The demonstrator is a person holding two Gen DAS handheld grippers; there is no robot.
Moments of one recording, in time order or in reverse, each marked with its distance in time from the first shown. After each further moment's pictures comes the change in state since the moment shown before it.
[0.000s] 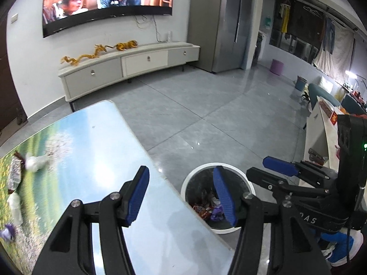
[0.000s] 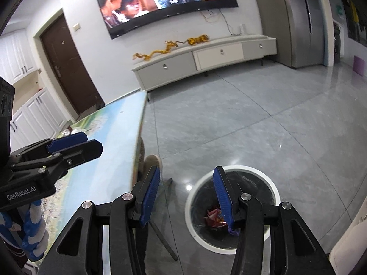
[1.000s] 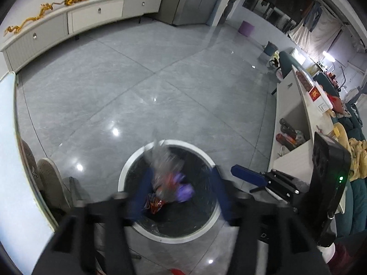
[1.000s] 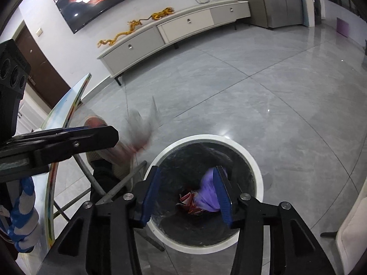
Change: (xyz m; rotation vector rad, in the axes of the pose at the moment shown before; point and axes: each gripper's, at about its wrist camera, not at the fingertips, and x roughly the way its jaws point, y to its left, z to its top) left arm 0.166 -0.063 0.019 0.036 0.315 -0.301; right arm 0.072 -0.104 -0.033 0.182 0.166 -0.080
